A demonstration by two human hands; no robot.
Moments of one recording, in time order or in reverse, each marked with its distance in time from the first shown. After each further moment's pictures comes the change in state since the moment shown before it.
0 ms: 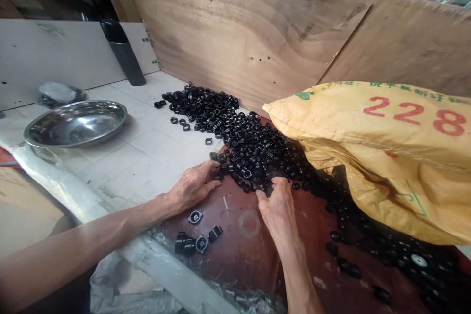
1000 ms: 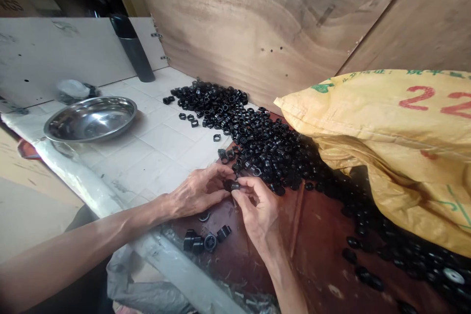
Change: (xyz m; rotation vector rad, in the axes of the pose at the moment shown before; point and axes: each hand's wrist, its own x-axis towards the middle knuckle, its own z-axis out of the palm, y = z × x) left_hand -0.014 0.025 -0.024 -0.524 -0.105 0.149; right_hand -0.038 -0.046 0.025 0.764 -0.205 -0.151
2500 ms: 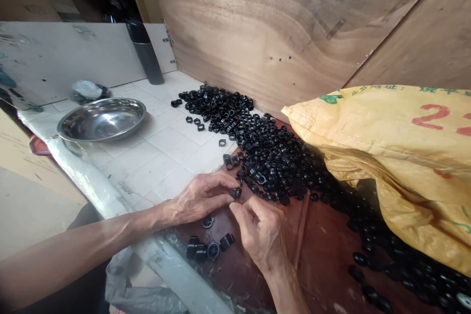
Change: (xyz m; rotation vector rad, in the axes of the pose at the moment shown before) left_hand 0.001 0.006 -0.006 -0.075 0.074 0.134; right_hand -0.007 -0.035 -0.006 -0.355 -0.086 -0.215
